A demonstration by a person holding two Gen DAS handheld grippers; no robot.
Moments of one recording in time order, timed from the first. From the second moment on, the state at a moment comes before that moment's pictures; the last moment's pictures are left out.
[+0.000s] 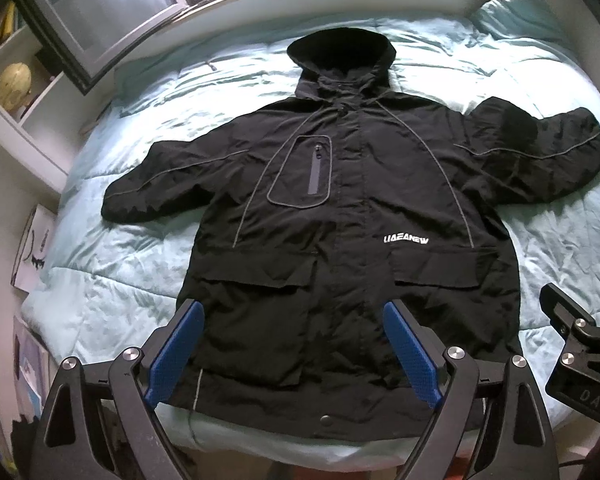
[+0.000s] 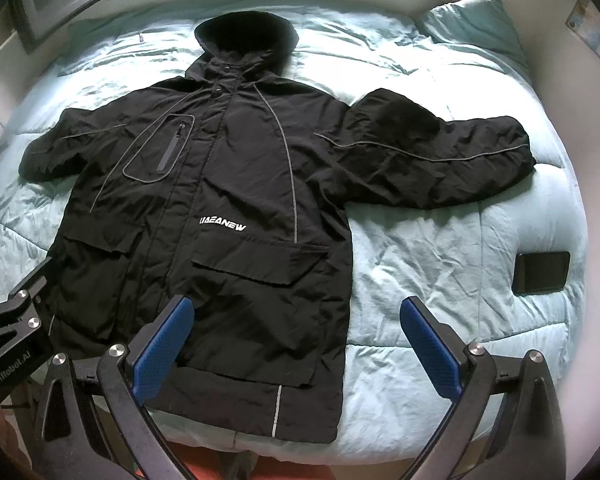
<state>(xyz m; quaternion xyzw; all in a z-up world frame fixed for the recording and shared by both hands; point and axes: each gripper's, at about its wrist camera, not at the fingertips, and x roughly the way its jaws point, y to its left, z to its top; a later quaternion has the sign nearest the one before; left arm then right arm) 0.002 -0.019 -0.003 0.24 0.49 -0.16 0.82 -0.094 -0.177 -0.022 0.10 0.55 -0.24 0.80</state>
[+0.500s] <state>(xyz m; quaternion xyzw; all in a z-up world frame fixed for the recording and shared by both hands) 0.008 -0.046 0.018 0.23 0.47 -0.19 0.83 -0.095 -0.203 -0.003 0.11 0.52 -0.26 0.80</state>
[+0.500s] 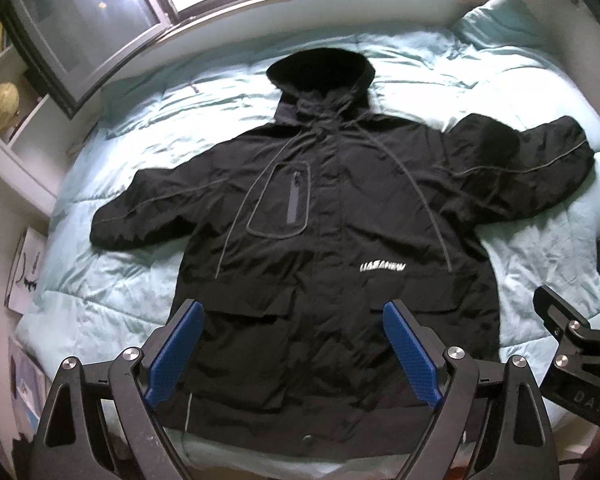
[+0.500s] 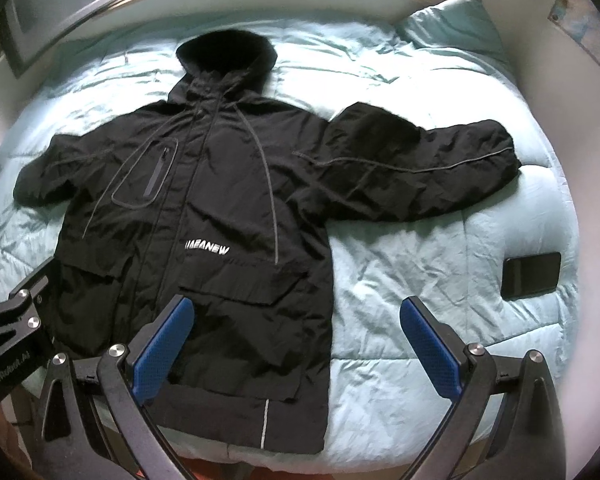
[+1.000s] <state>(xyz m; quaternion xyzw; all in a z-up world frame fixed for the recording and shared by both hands) 0.069 0.009 0.037 0.17 0.48 -0.19 0.84 -0.044 -0.179 0.011 0.13 0.51 -0.25 0.81</state>
